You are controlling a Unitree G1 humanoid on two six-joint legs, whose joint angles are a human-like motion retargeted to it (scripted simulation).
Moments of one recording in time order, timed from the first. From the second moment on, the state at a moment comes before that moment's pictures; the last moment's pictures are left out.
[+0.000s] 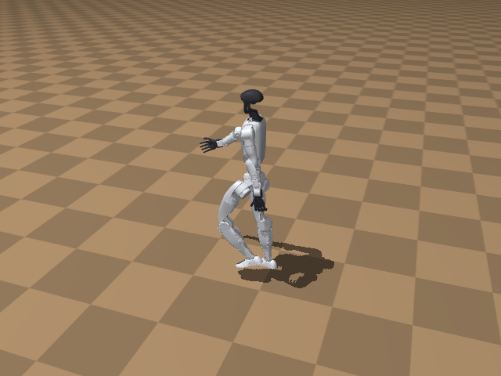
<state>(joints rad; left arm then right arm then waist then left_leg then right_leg) 0.22 0.16 -0.30 1.60 -0.29 -0.20 -0.31 -0.80 -0.27 0.16 1.42 0.57 -0.27 -0.17 0.28 -0.20 -0.02 -0.50 0.01 0.32 1.11 -0.32 0.12 -0.01 -0.17 0.03 0.04 -0.10 0.13</state>
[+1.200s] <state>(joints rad) -0.09 0.16 -0.31 1.63 -0.12 -0.20 -0.25 -0.56 -0.25 0.11 1.48 0.44 -0.20 -0.14 0.21 -0.20 0.00 -0.55 0.05 0.32 1.68 -0.41 0.12 -0.08 -0.20 -0.02 0.07 -0.04 0.09</state>
